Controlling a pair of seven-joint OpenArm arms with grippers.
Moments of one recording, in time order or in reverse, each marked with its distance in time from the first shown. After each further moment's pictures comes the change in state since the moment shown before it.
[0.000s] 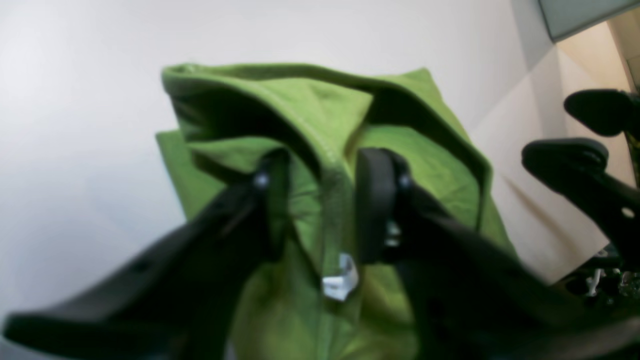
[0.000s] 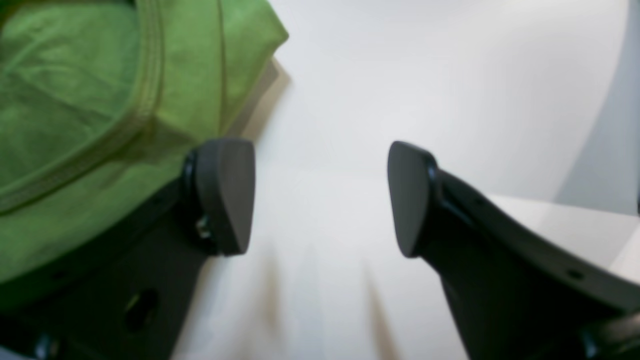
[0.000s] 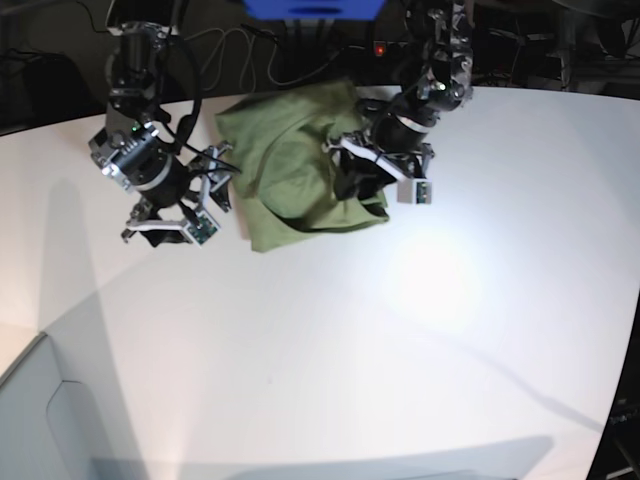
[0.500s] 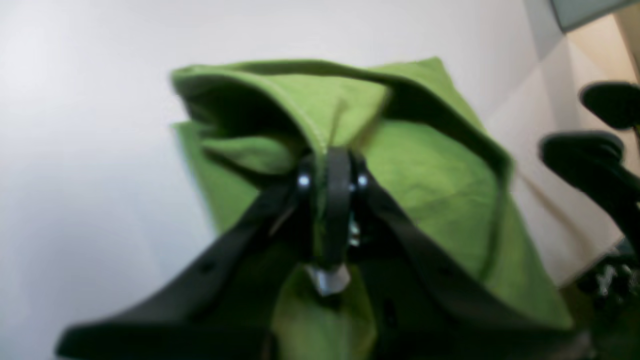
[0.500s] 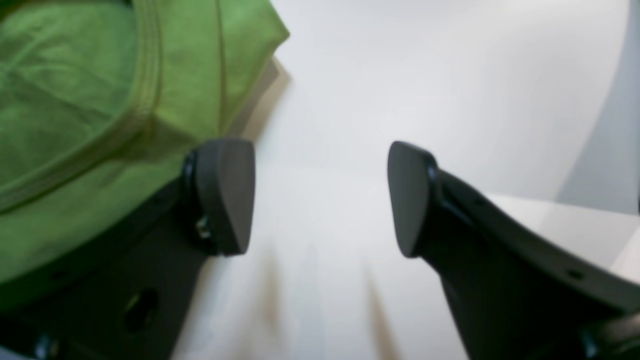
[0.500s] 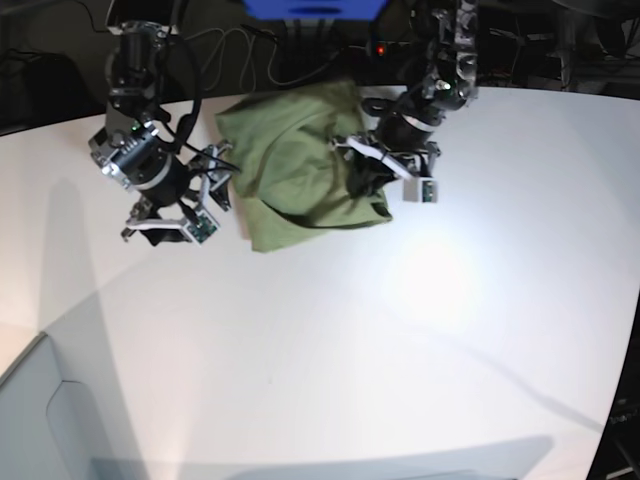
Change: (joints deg) left arm 0.2 -1.0 -1.9 0.4 0.0 -0.2 0.4; right arm -0.3 0.0 0.0 0.0 0.0 0.0 0.0
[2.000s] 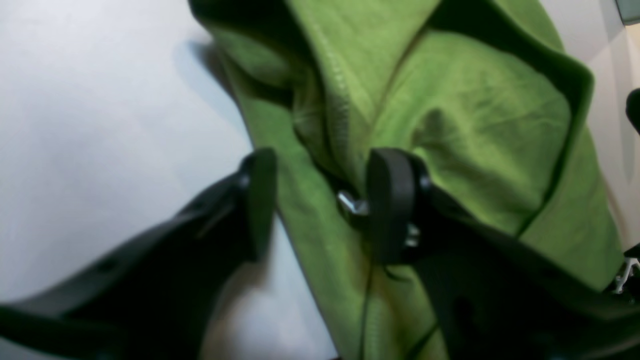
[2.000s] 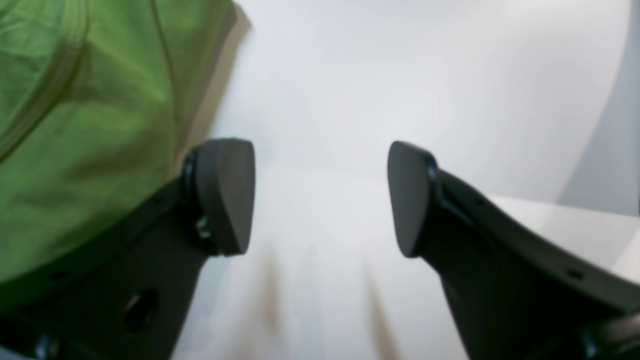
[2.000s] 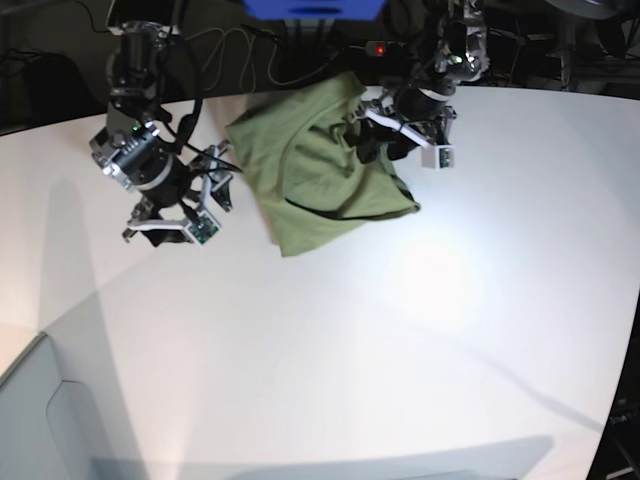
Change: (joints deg) left arm 7.4 0.2 -4.1 -0.6 0.0 0.0 0.0; right arm 0.1 -0.1 -0.2 0.0 0.0 0.0 0.1
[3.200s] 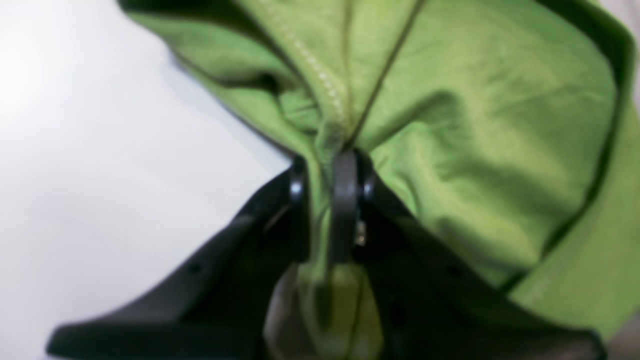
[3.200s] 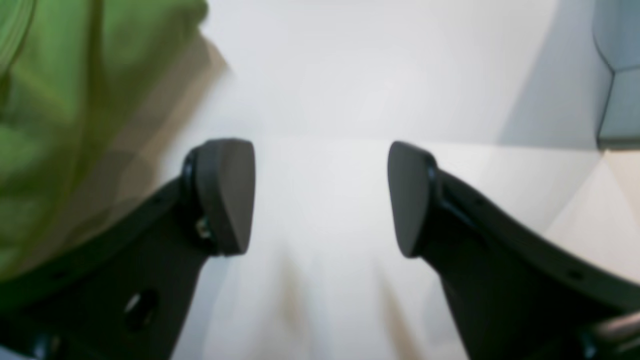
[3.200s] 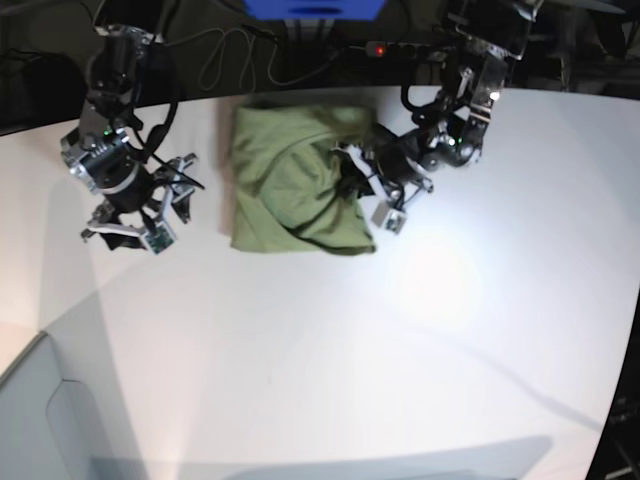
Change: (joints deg) left arm -26.9 -16.3 23.0 -15.3 -4.8 -2.1 11.1; right arm 1.7 1.2 9.7 0.3 0.1 0.0 0.2
